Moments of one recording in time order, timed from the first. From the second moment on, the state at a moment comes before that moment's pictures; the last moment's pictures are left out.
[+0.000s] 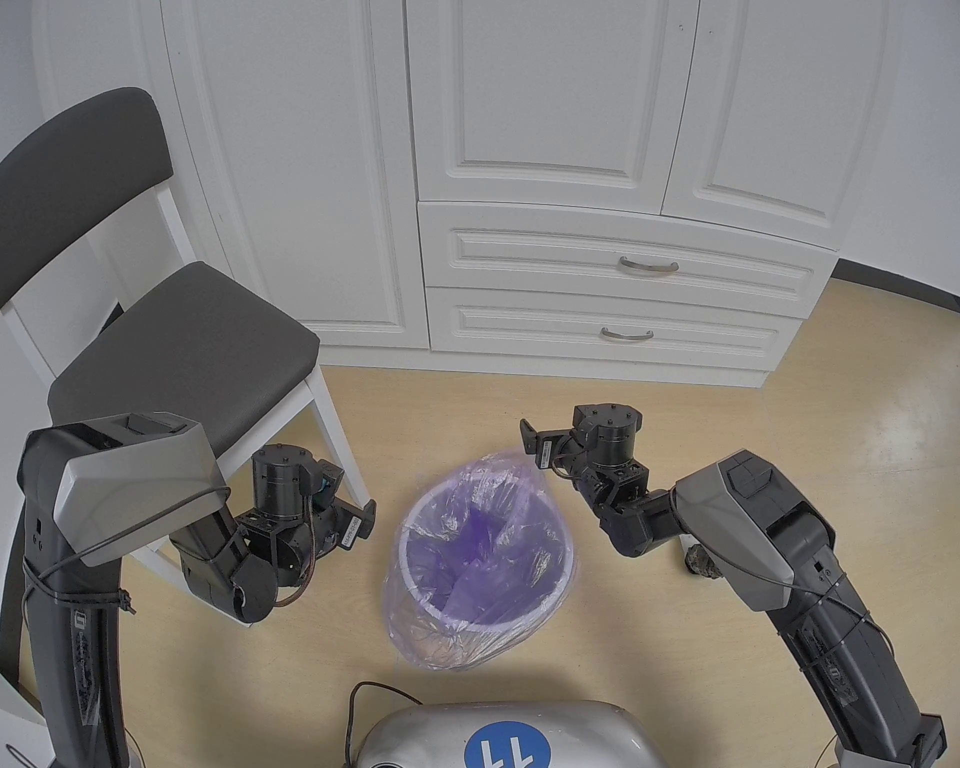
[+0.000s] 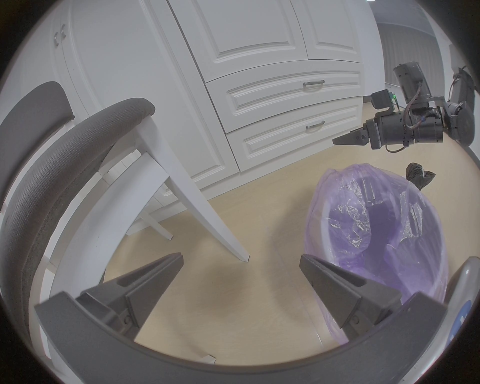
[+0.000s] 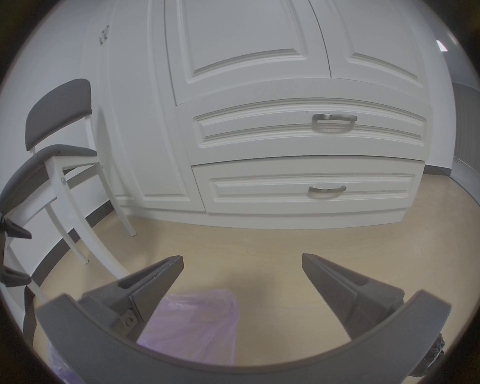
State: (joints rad) left arm -0.32 2.34 -0.83 -1.14 0.23 0.35; right arm 0.43 2.85 -1.93 -0.85 -0.22 0.09
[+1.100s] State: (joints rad) left arm -0.34 2.35 -0.82 -1.16 0.24 0.35; right arm 0.71 2.42 -1.50 -0.48 -0.46 0.31
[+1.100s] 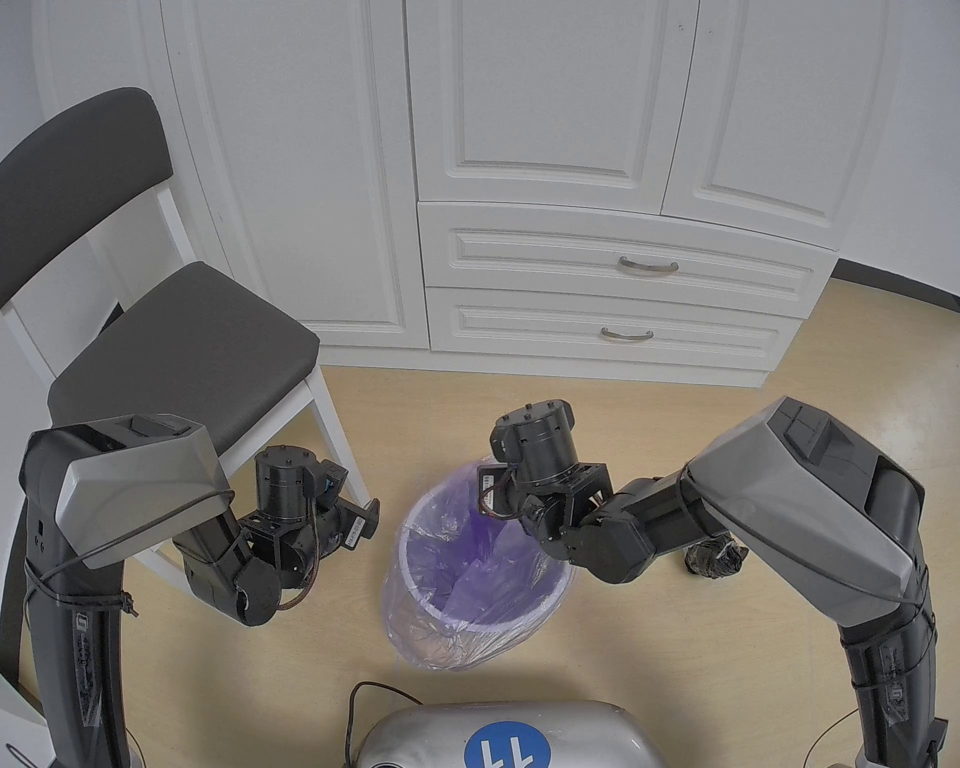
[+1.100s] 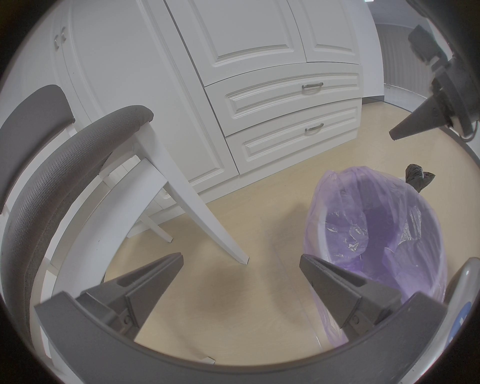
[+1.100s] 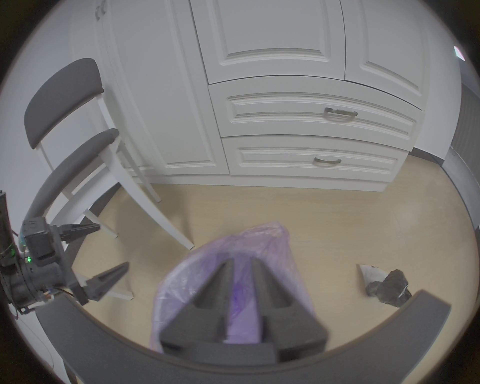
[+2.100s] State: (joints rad) left arm -0.33 2.36 -0.83 -1.16 0.25 0.35; right arm 0.76 2.51 -1.52 -0.32 -0.68 -0.10
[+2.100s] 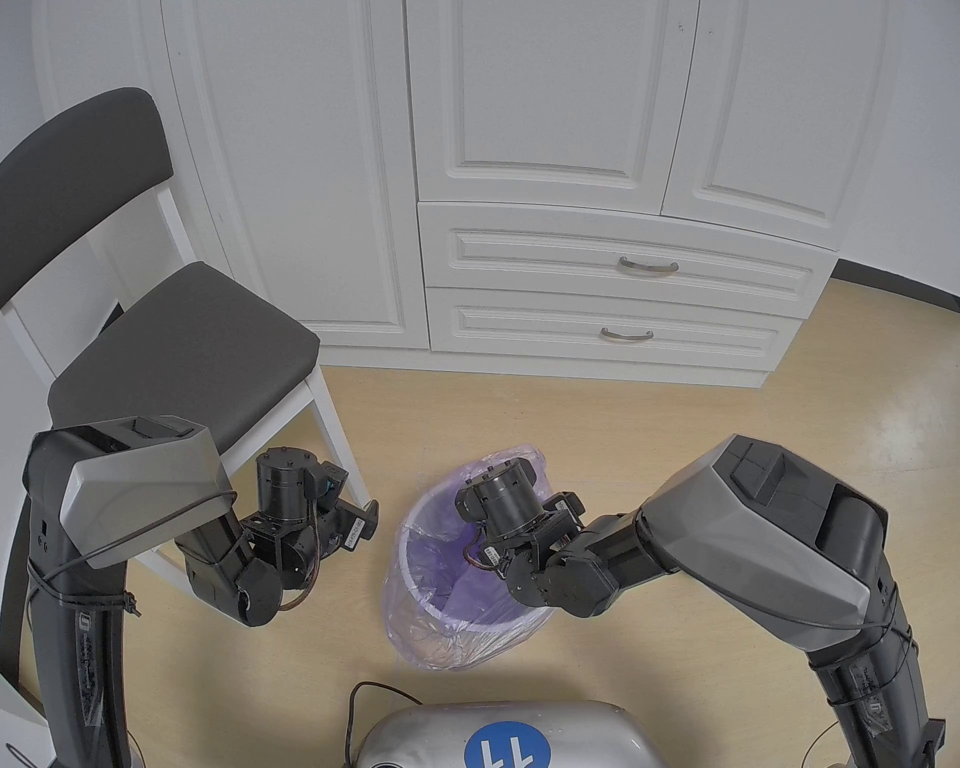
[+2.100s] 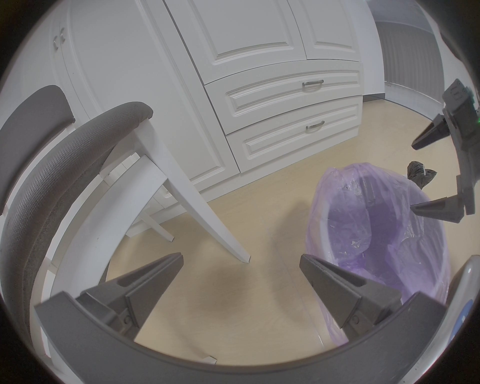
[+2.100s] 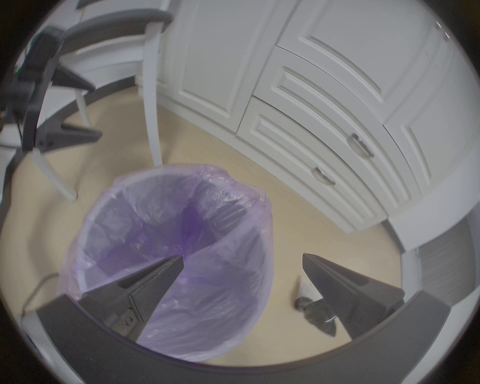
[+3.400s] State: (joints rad) left arm -0.35 2.36 -0.81 -1.21 0.25 0.38; right arm 0.69 2.49 -1.40 -0.40 -0.81 -0.56
